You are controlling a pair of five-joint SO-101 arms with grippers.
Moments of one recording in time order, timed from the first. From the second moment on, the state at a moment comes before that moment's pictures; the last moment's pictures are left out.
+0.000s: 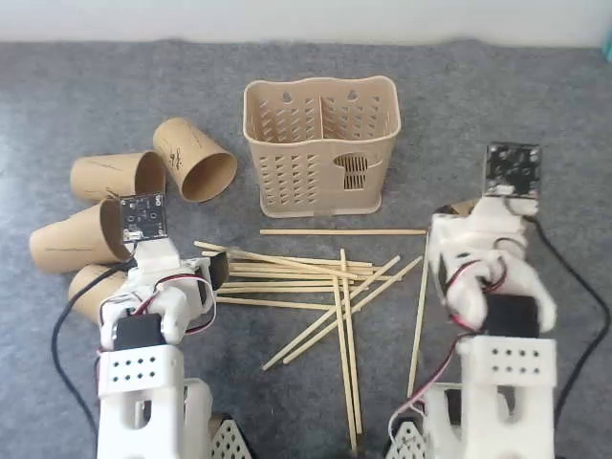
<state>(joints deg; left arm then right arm) -14.2 -63.4 79.3 50.5 6.5 0.3 -56.8 50.8 55.0 -1.5</state>
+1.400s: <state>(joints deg) -14.2 -63.4 79.3 50.5 6.5 14.9 -16.7 39.0 38.2 25.6</state>
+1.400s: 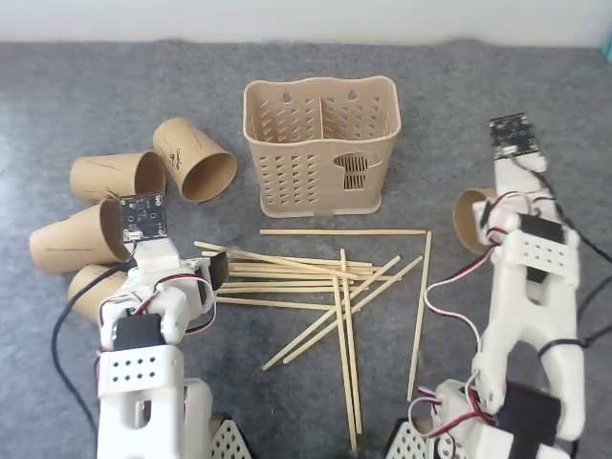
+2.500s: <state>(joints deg) -14.2 -63.4 79.3 50.5 6.5 1.1 -16.2 -25.1 85.7 -5.5</state>
